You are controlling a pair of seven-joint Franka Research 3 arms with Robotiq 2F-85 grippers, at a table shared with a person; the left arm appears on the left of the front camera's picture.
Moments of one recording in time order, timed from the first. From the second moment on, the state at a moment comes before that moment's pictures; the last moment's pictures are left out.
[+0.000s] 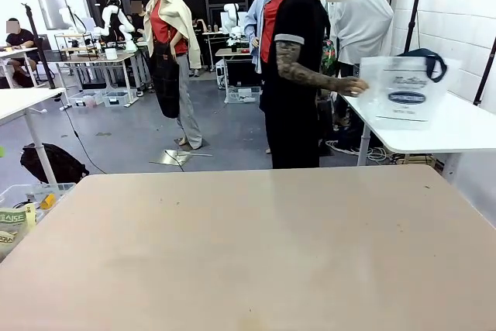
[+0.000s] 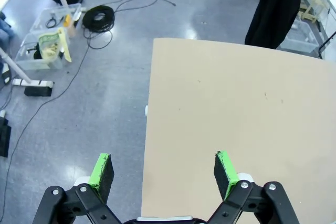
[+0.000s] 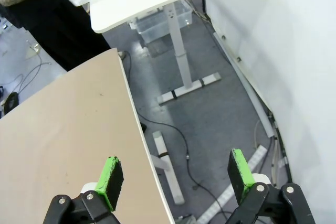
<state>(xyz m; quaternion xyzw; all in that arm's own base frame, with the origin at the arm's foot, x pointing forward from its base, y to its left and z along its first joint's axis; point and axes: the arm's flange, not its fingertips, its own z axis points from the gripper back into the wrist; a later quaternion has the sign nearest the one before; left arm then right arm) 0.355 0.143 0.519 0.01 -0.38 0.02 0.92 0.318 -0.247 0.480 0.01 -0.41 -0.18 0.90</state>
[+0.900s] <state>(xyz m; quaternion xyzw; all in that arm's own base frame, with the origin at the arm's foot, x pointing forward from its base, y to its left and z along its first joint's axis) 0.355 0.142 0.519 0.01 -0.38 0.02 0.92 0.318 -0.245 0.480 0.01 -0.40 -0.18 0.90</state>
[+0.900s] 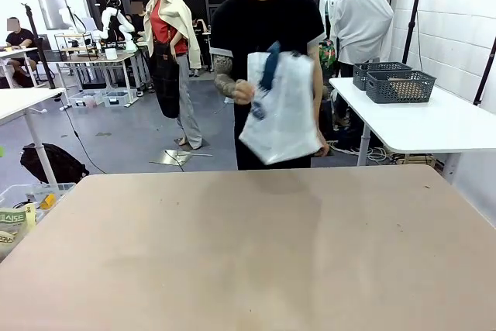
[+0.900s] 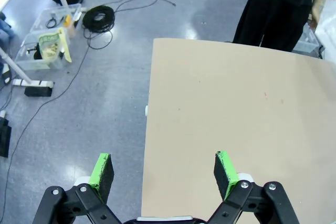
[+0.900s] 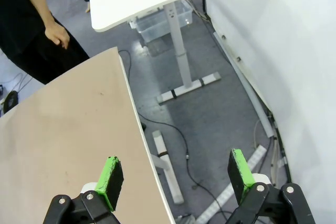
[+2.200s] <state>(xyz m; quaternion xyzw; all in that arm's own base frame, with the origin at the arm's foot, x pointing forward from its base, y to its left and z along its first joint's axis) 0.355 0.142 0.519 0.01 -0.38 0.02 0.92 0.318 -0.245 0.480 0.01 -0.40 -0.18 0.90</state>
